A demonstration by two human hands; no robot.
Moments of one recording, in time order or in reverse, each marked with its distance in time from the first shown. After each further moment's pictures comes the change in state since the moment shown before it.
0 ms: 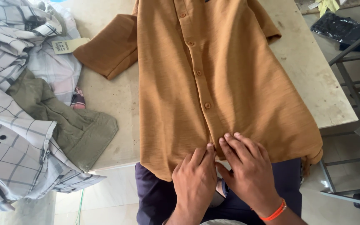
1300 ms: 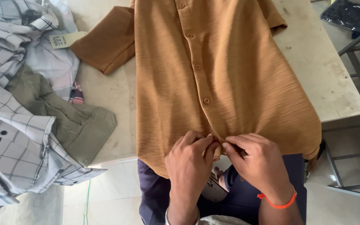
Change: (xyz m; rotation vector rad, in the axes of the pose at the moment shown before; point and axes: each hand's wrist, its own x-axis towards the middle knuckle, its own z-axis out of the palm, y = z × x) left_hand 0.028 0.003 -0.015 -0.117 -0.030 -0.169; right_hand 0.014 0.015 -0.013 0.388 -0.035 0.250
